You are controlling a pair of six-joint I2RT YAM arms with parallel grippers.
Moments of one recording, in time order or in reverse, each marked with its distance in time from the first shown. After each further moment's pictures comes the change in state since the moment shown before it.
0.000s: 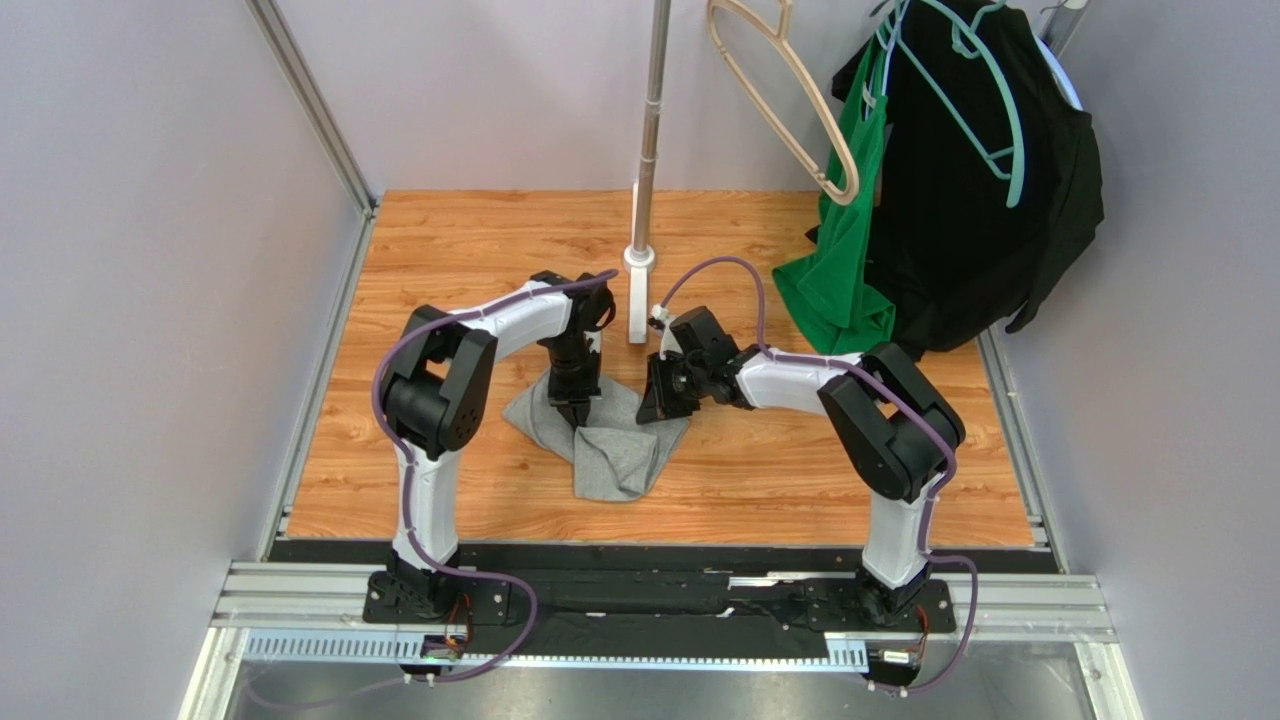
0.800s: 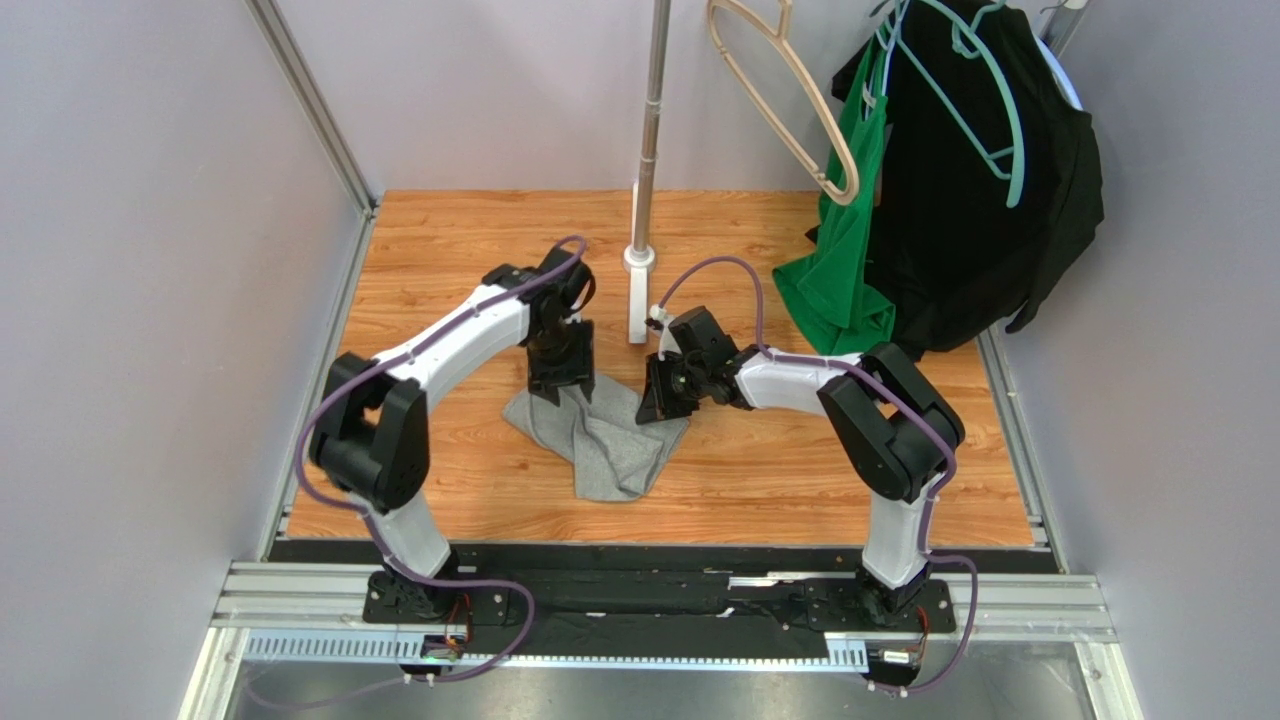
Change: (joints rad) left arm 0.007 -0.298 -0.064 0.062 -0.093 -0.084; right arm 0.004 0.000 0.003 -0.002 0.001 -0.014
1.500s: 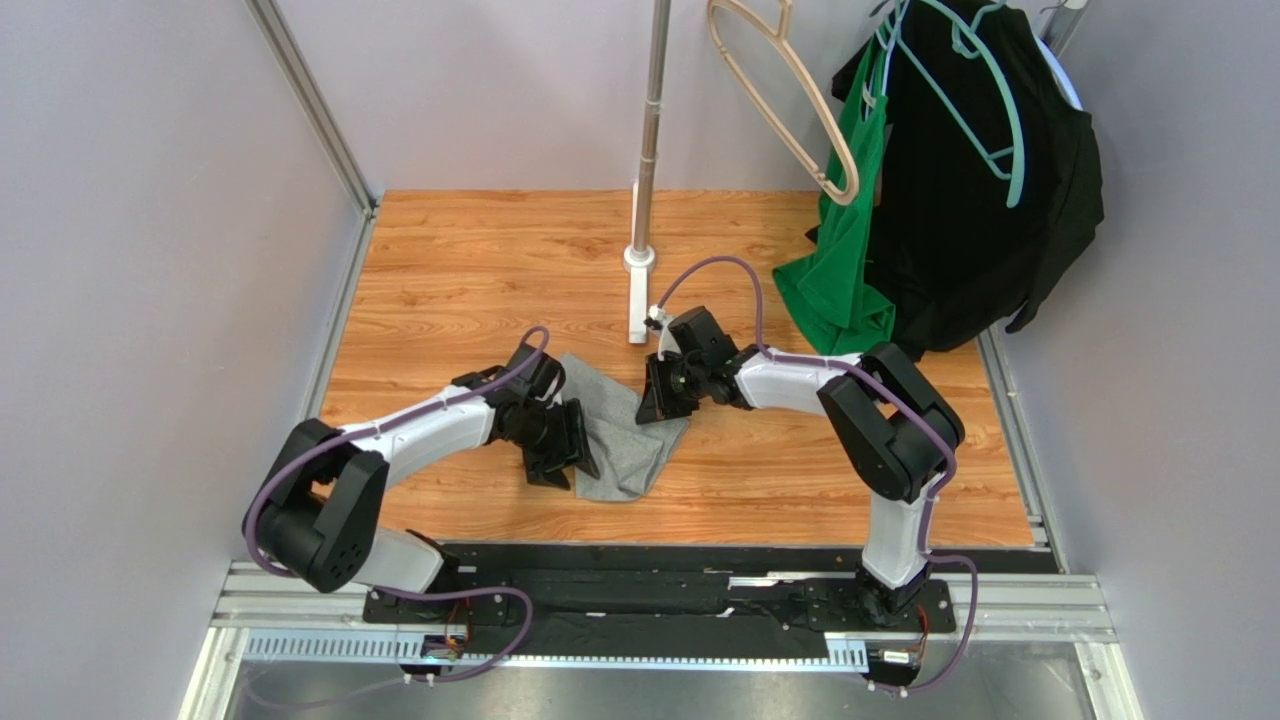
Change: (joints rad) left arm -0.033 -0.346 -0.684 0.457 0.262 -0.230; right arm 0.001 0.000 0.001 -0.002 -0.003 -0.012
